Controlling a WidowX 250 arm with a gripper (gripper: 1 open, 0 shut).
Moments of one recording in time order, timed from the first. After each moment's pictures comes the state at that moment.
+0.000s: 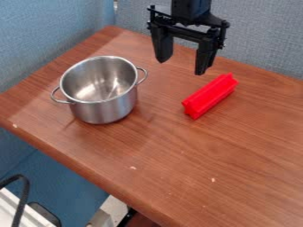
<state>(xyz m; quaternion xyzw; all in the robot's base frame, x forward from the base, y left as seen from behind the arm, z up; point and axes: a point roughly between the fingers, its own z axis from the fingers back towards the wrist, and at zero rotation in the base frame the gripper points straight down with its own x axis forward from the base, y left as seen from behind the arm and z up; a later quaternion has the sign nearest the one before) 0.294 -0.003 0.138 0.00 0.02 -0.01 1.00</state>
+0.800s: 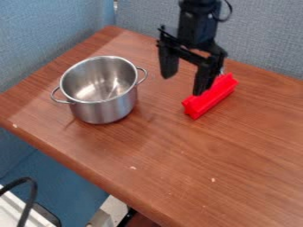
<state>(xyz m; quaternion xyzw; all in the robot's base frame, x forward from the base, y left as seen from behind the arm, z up) 0.303 -0.007 0.097 0.03 0.05 -0.12 0.99</state>
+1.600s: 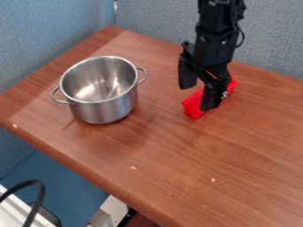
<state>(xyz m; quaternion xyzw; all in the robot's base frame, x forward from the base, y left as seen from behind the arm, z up) 0.324 -0.014 0.065 0.04 0.03 -0.25 0.97</state>
